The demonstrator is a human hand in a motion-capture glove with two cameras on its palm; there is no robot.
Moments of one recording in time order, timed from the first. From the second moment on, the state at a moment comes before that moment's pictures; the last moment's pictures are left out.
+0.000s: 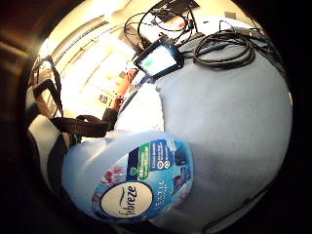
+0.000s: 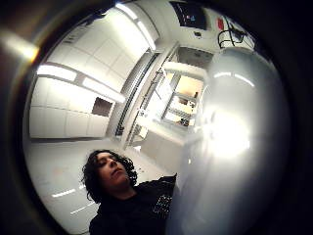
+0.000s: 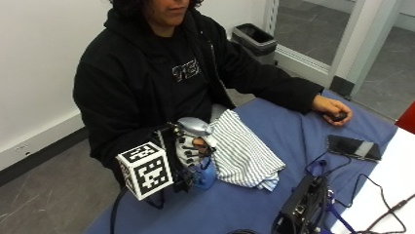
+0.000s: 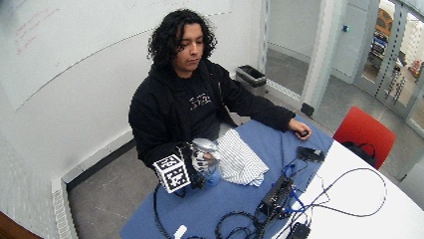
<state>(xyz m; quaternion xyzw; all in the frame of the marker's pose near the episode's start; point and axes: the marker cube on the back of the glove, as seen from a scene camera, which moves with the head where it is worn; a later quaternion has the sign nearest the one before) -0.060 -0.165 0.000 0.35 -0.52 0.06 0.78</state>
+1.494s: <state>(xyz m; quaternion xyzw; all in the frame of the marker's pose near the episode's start) -0.089 -0.197 -0.084 -0.16 -0.35 0.06 0.92</state>
